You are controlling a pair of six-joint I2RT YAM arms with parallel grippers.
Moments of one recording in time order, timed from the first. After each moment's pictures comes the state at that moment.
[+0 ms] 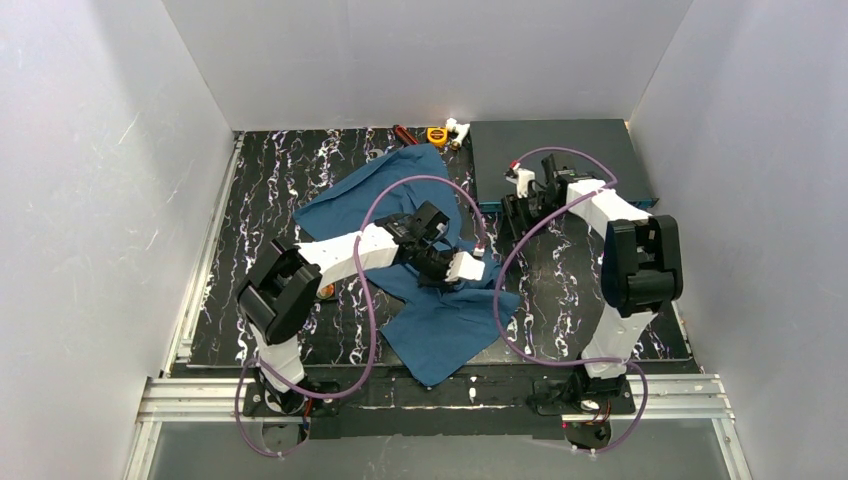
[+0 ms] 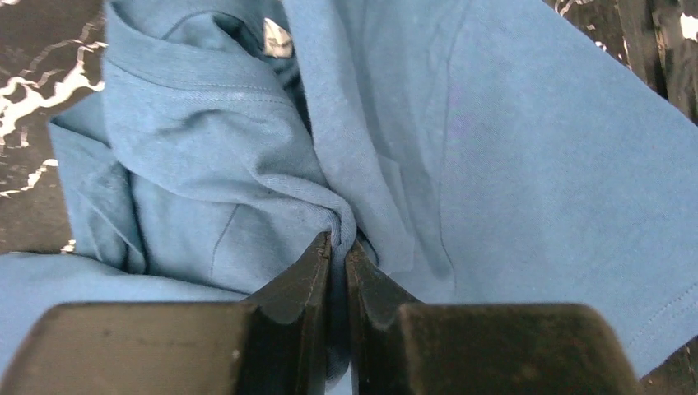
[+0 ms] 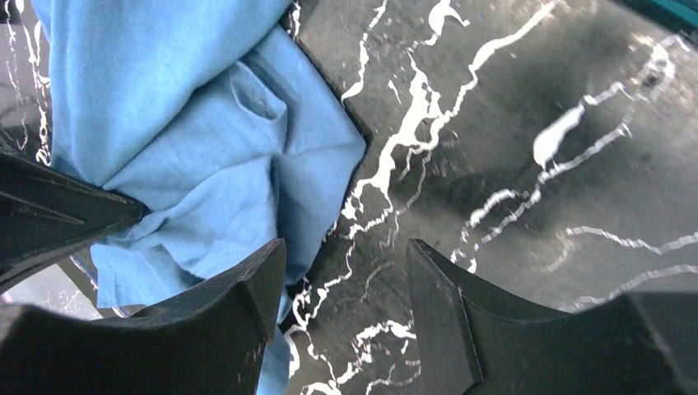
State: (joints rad) left arm -0.80 1.81 1.24 -0.53 0.59 0.95; right arm 0.15 1.81 1.28 -0.71 -0.63 -0.21
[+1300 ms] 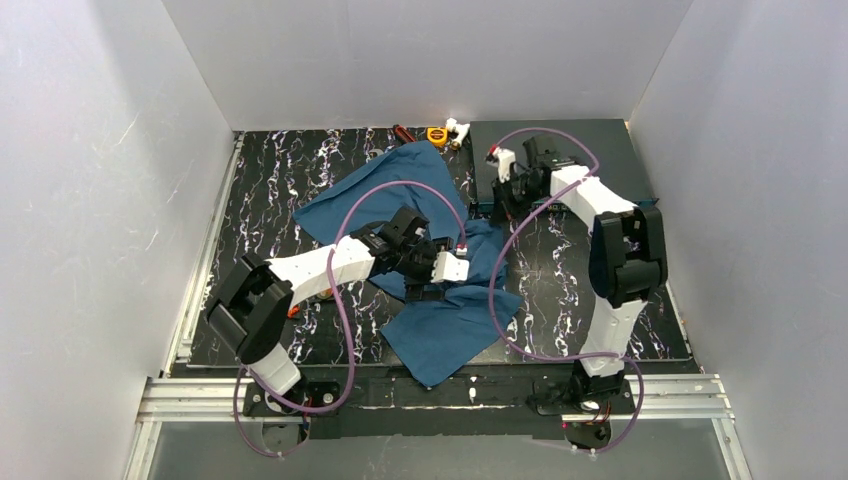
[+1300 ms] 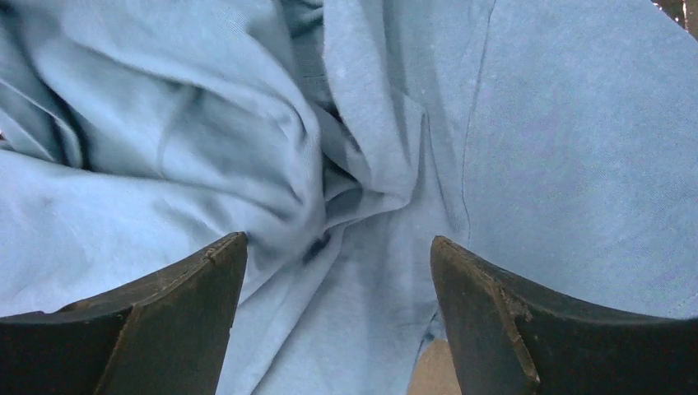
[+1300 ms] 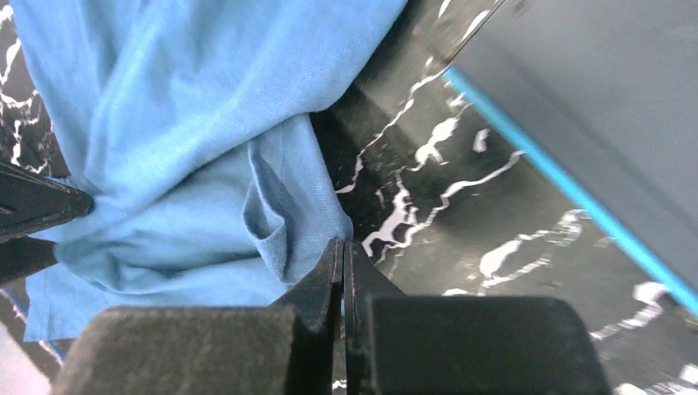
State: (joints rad) left arm -0.77 1.64 1.04 -0.38 0.51 0.93; right arm 0.26 1.93 1.44 -0.67 -0.59 -0.28
